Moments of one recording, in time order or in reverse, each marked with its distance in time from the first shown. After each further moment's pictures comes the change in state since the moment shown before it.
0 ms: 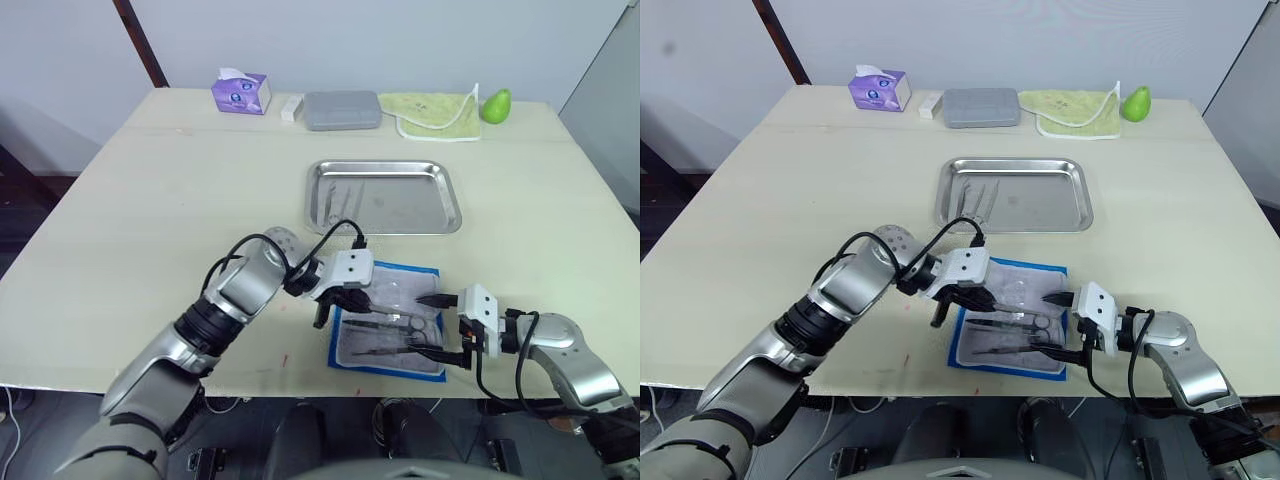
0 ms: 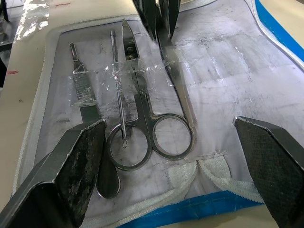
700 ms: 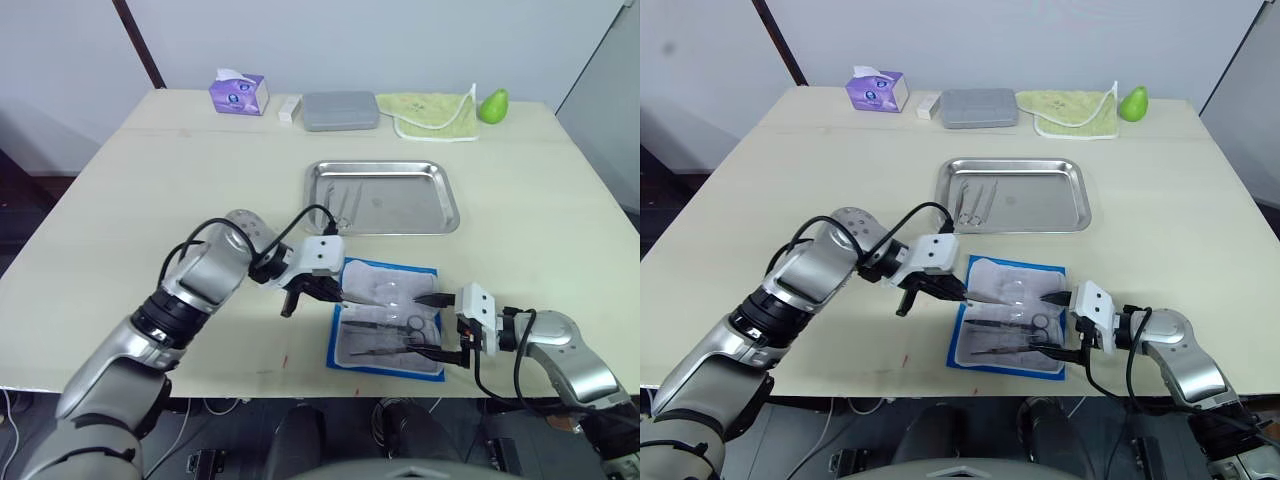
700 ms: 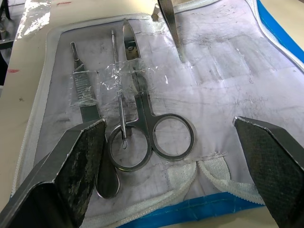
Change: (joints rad) left arm 0.007 0.186 0.091 -0.048 -0.052 -0.001 -0.080; right arm -0.022 -0.003 0.018 0.009 -0.001 0.003 0.005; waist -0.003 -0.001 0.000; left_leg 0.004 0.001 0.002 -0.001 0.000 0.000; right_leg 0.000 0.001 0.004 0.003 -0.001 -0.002
